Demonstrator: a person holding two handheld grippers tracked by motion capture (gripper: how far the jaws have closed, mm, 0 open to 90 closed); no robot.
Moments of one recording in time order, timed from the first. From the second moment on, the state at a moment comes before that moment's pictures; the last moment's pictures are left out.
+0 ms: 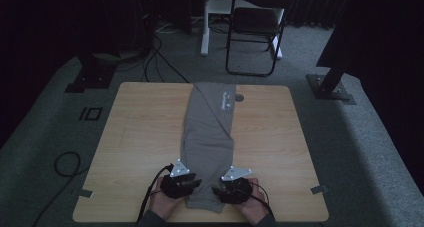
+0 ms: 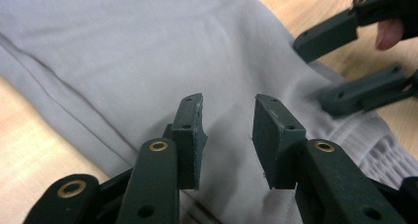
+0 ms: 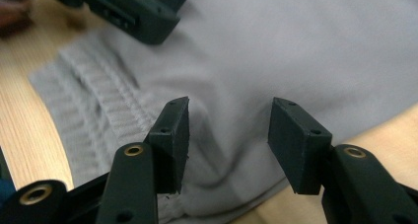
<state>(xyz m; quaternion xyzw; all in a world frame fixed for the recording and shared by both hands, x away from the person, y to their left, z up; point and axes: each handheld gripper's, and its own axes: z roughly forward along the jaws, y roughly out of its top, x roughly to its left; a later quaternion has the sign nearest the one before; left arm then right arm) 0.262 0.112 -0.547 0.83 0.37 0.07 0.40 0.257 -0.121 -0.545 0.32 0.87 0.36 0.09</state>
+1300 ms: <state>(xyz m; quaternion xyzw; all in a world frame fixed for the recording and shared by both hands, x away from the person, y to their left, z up) 0.399 0.108 -0.544 0.79 0.44 0.18 0.38 0.380 -0.114 -0.539 0.41 0.81 0.37 0.19</state>
